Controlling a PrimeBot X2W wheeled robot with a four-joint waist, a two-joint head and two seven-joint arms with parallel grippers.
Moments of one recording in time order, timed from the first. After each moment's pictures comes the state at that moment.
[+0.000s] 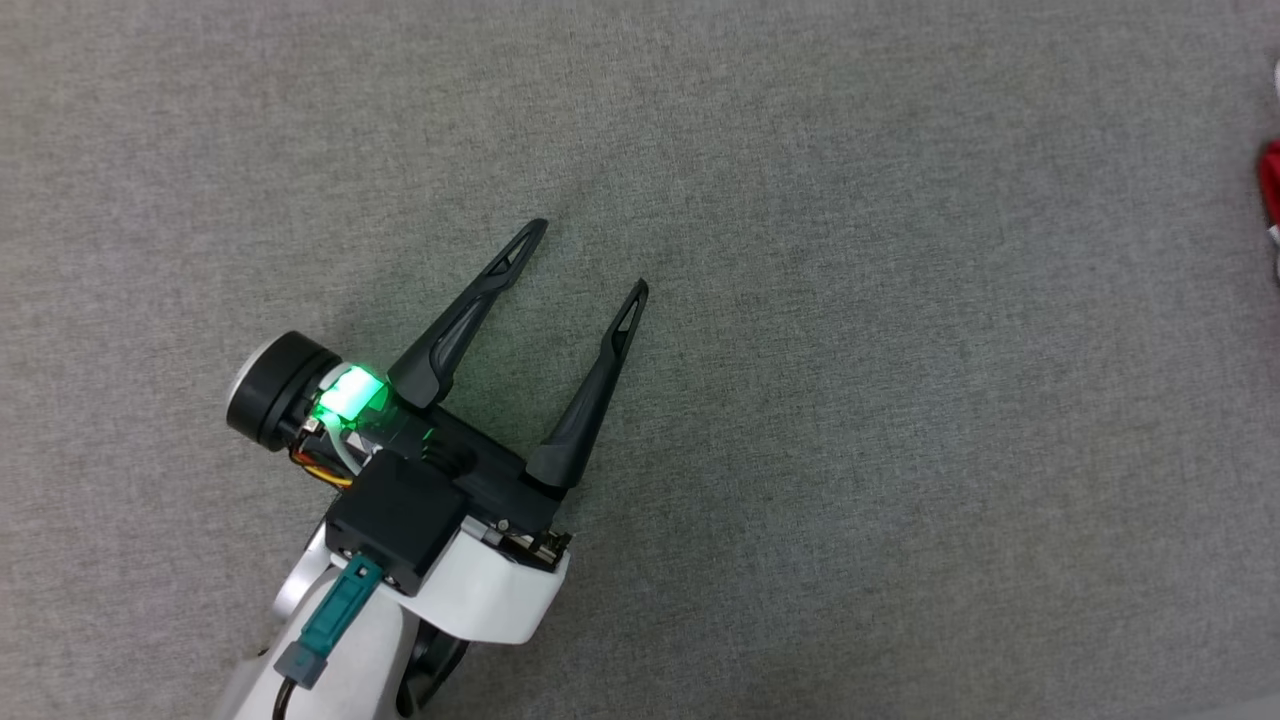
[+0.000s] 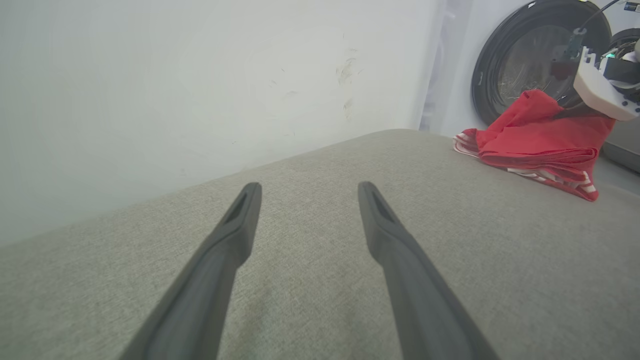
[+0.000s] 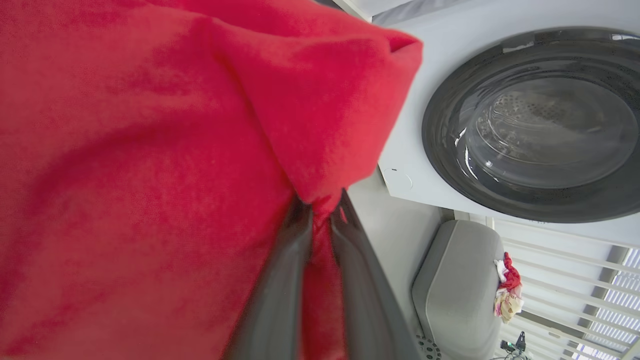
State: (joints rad) left arm -0.32 0.24 -0.35 -0.21 -0.05 -0.13 -0.26; right arm -0.77 -0.88 0.22 0.68 0.09 0.13 0.31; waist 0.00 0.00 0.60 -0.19
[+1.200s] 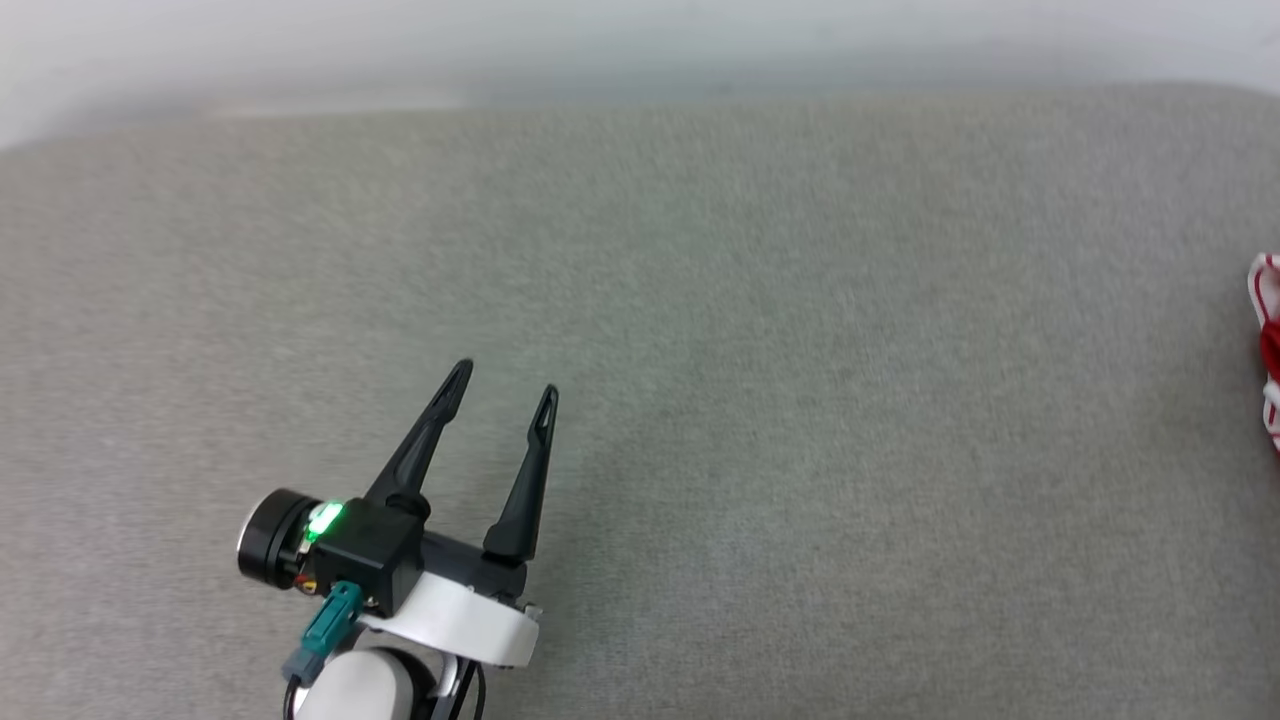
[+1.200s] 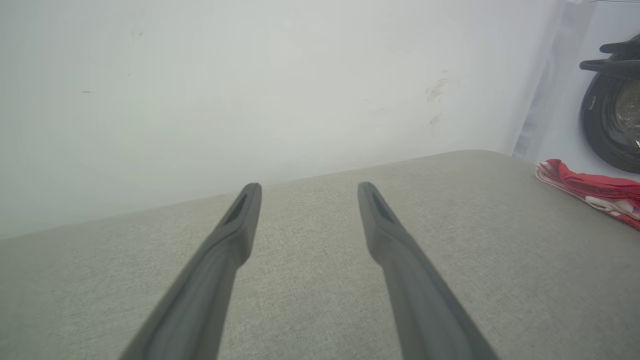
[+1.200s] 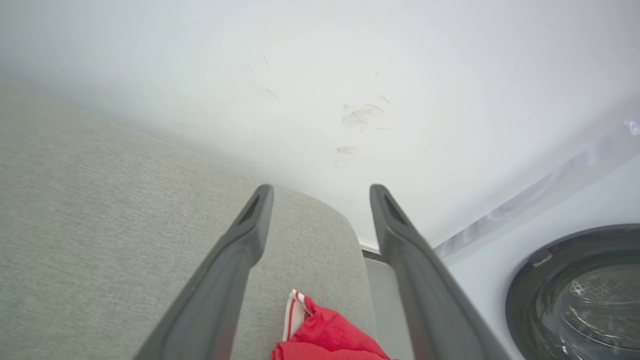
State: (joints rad) left arm -0.14 0.13 -0.23 -0.02 -0.11 -0.10 -0.26; right arm -0.64 -0.56 0.01 0.44 0.01 0.13 0.06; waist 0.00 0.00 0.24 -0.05
